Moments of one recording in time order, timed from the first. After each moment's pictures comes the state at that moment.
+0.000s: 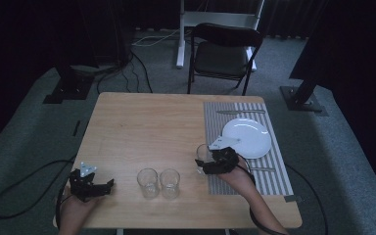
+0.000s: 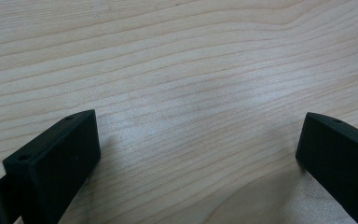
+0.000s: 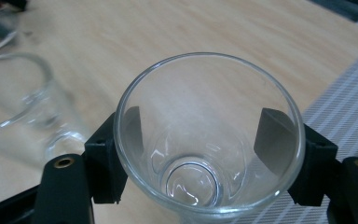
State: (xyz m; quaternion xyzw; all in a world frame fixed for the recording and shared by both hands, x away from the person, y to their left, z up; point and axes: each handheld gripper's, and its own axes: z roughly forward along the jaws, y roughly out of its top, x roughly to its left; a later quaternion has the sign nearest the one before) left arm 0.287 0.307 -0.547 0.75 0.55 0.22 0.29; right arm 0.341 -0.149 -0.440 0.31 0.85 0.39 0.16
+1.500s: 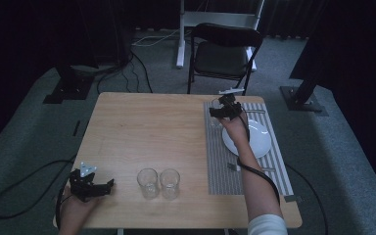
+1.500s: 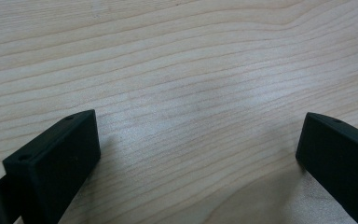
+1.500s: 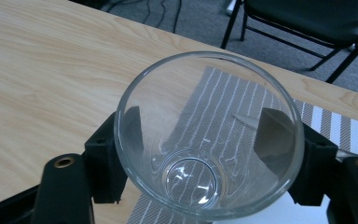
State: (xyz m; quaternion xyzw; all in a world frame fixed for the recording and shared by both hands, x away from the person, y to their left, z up) left arm 0.287 0.307 -0.546 0.75 0.55 0.22 0.29; right arm 0.520 -0.173 -0.428 0.50 0.77 0.33 0.23
